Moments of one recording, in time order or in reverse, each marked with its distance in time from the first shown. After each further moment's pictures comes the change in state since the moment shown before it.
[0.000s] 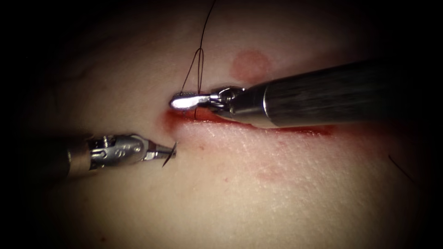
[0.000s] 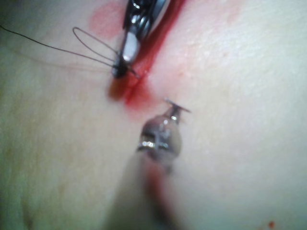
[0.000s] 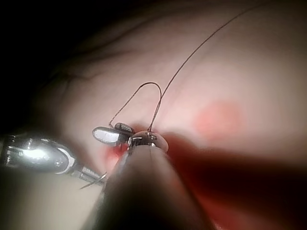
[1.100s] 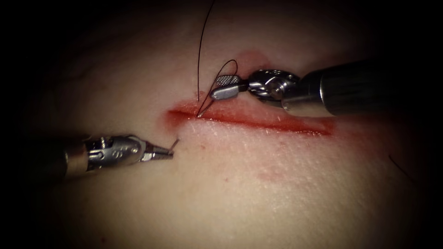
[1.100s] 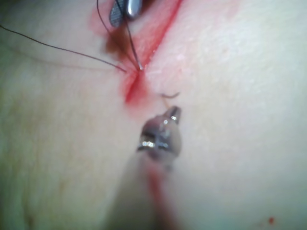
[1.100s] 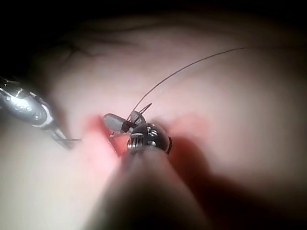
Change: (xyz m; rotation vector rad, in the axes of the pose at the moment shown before) right arm 0.004 -0.002 -0.008 -0.136 -0.051 -0.333; left arm 0.000 0.000 0.000 0.013 -0.004 0.004
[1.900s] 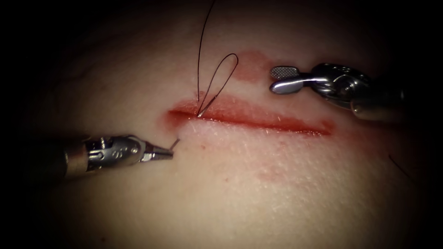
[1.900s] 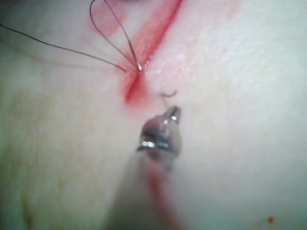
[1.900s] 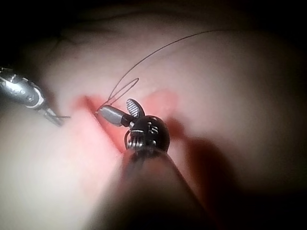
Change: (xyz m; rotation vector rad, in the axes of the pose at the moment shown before) right arm 0.002 -0.002 -0.013 0.158 -0.015 0.059; left arm 0.000 0.000 0.000 0.002 0.000 -0.005
